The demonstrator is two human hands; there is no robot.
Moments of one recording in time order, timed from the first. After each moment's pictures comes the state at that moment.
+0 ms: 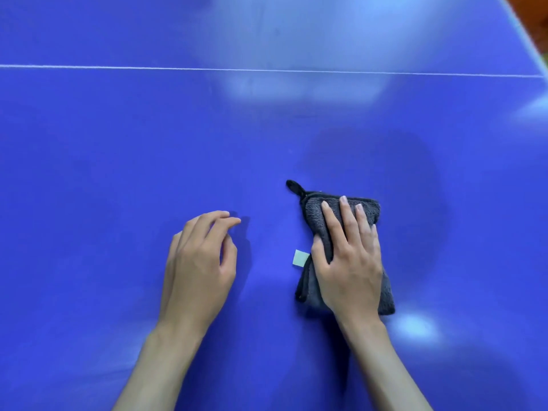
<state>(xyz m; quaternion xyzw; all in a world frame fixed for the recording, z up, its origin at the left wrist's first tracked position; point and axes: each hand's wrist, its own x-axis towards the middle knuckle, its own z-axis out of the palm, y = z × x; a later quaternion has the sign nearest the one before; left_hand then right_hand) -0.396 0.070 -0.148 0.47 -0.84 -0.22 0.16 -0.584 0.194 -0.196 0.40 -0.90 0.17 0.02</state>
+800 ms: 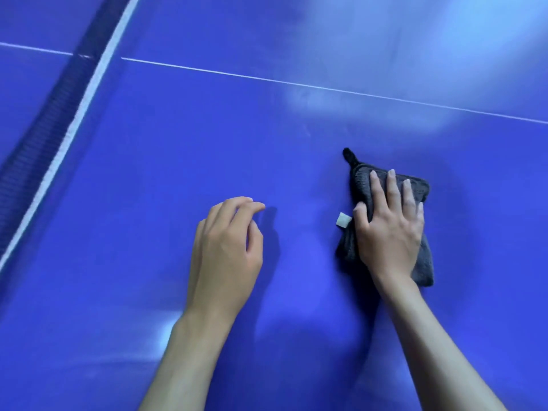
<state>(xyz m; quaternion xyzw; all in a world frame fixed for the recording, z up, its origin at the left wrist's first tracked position) -0.270 -0.024 -0.134 0.54 -0.78 -0.22 0.22 -0.515 0.028 -0.196 0.42 -0.90 0.12 0.03</state>
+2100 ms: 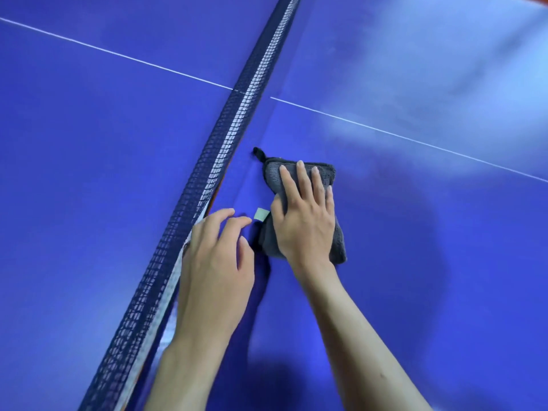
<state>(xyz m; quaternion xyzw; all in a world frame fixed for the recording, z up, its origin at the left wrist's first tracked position) -0.042 -0.156 -0.127 0.63 -0.71 -0.22 0.24 -0.194 -0.211 -0.203 0.57 -0.80 0.21 0.00</state>
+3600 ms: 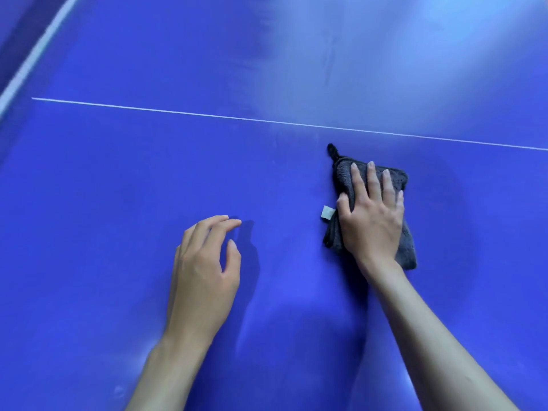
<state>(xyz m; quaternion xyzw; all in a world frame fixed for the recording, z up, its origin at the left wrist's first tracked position) -0.385 -0.039 -0.144 0.55 -0.75 -0.29 0.23 -0.655 -0.014 -0.197 0.42 -0.90 0.11 0.01</state>
